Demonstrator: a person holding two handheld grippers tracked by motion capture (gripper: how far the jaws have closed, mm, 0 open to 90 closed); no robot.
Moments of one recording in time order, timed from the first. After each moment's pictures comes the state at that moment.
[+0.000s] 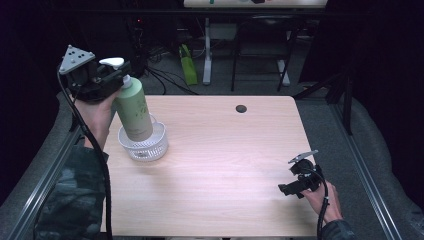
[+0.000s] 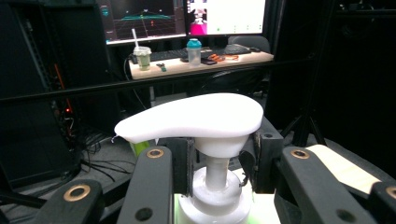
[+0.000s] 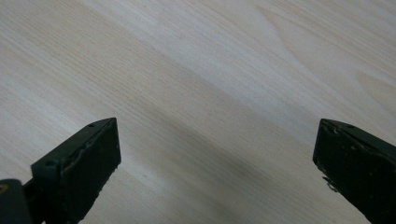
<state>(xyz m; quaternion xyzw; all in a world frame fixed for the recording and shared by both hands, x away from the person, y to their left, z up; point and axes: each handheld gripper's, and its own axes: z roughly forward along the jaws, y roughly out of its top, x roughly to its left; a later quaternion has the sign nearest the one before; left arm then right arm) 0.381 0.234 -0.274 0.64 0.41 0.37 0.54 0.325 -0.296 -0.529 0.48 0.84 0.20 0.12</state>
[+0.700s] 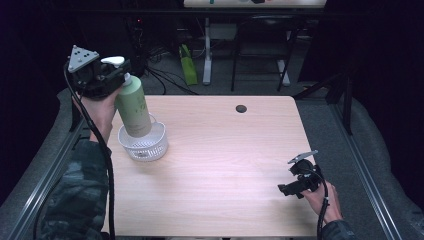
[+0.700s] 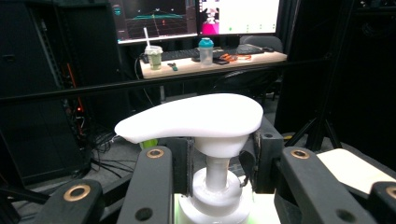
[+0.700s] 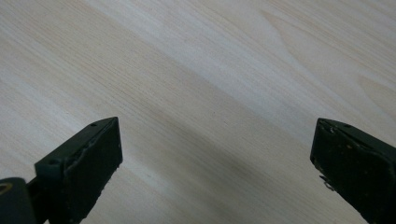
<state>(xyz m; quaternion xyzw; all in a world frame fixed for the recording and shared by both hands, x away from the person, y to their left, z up) 0.407 0.239 -0.290 0.62 0.42 0.39 0.53 0.323 -0.295 -0.527 0.48 0.85 0.19 0.13</state>
